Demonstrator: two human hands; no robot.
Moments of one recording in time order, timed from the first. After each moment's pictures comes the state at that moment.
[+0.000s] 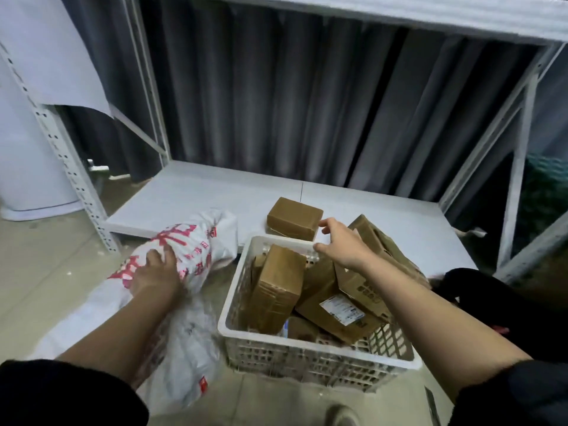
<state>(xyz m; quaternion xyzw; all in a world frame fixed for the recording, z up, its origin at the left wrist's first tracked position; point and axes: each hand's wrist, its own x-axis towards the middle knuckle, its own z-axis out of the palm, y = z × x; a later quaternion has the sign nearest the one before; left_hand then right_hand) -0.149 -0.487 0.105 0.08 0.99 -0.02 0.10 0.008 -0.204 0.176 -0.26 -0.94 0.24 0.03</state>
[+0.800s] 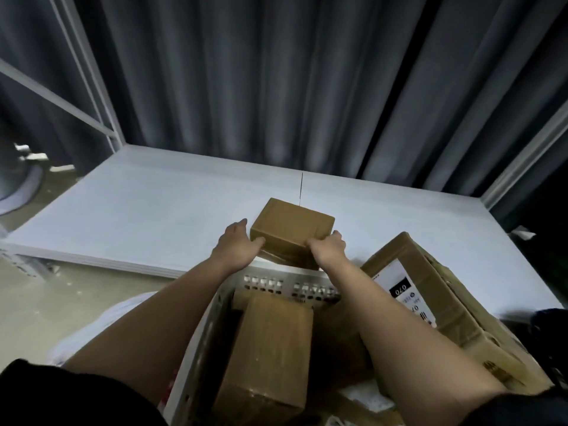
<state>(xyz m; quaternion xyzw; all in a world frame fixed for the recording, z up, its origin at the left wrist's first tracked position) -0.290 -0.213 0.009 0.25 0.89 0.31 0.21 -0.187 -0.067 0.009 -0.50 -0.71 0.49 0.09</state>
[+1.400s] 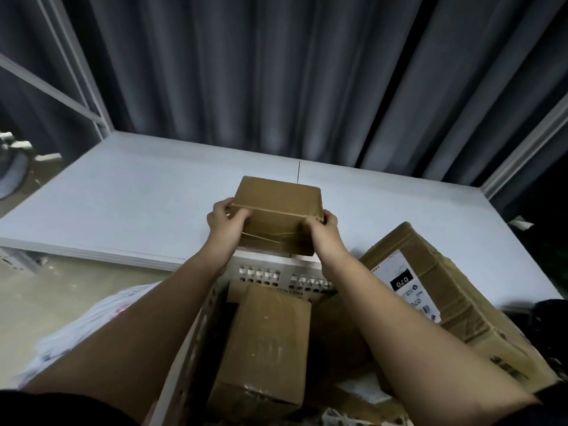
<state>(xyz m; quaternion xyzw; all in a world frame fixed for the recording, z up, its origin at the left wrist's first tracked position) -0.291 -0.211 0.005 0.09 0.74 0.64 0.20 -0.178 -0.083 0.026 -0.40 -0.63 0.64 0.17</state>
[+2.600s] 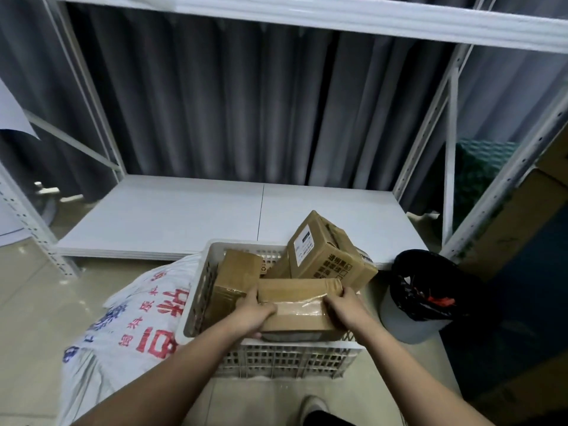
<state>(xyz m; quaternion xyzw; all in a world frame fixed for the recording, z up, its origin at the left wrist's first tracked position) 0.016 -0.337 0.099 0.18 0.79 0.42 0.41 0.156 -0.181 0.103 -0.52 -0.71 0.48 0.04</state>
